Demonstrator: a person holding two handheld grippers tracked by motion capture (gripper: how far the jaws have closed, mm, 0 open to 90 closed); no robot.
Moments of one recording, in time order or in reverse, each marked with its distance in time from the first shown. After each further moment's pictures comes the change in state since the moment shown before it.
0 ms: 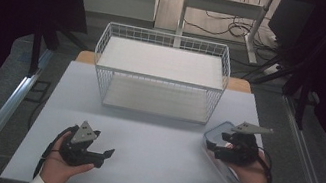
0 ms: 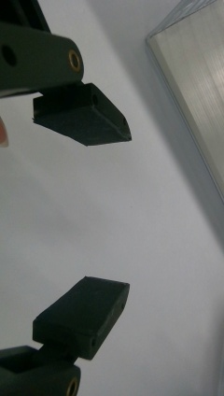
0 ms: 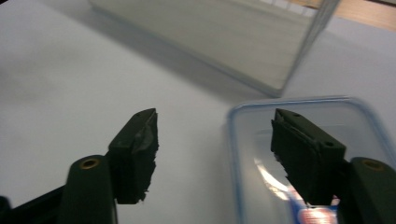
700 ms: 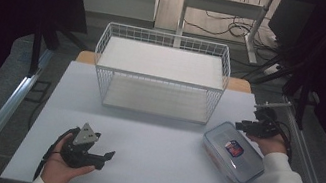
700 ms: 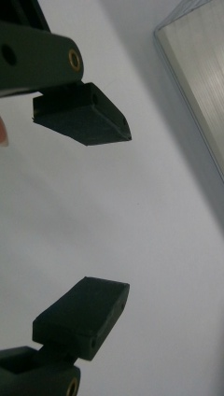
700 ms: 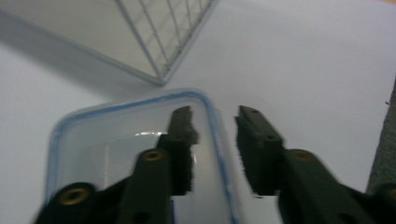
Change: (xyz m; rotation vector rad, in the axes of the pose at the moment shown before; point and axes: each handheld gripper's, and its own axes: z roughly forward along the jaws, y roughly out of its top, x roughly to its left) left arm -0.002 -0.003 0.002 0.023 0.000 -0.004; right arm -0.118 0.020 0.027 0.168 -0.090 0.124
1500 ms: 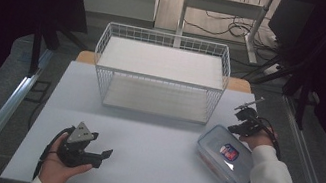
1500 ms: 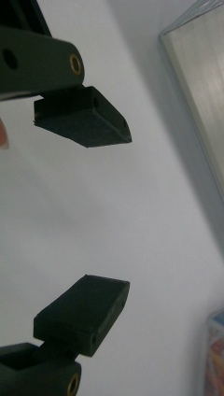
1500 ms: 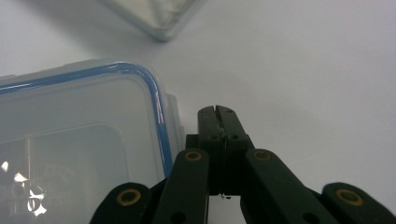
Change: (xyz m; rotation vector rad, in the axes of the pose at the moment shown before) left arm 0.004 -0.003 -0.006 -0.038 -0.013 -0.054; right arm 0.011 0.007 0.049 0.215 -0.003 -0.181
